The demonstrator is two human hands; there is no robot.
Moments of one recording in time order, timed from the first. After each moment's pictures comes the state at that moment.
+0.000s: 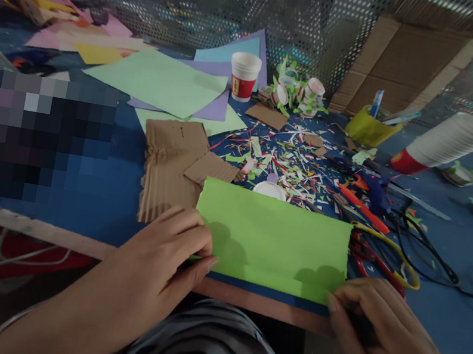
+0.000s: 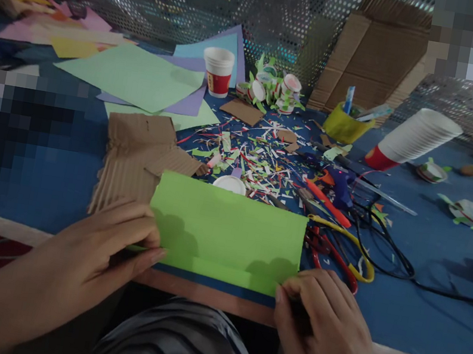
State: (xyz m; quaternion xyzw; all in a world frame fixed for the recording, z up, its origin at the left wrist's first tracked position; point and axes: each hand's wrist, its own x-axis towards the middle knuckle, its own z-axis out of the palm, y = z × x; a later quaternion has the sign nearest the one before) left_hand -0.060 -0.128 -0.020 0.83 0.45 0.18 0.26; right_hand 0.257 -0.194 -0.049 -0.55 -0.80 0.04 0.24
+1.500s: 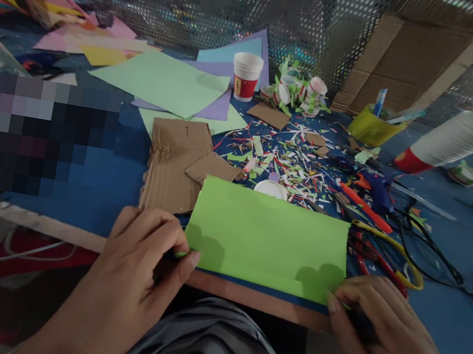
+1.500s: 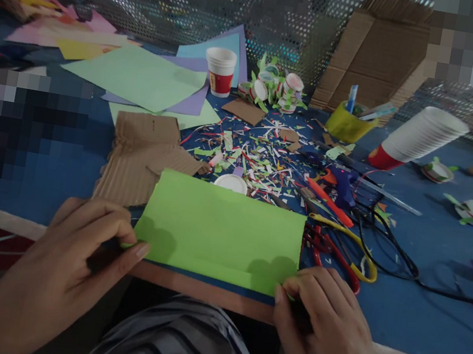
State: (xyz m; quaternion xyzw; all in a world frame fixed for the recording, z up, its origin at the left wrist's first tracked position) left_hand -0.072 -0.154 -0.034 0.81 0.53 0.21 0.11; right_hand 0.256 -0.194 -0.050 -0.55 -0.80 0.05 0.25
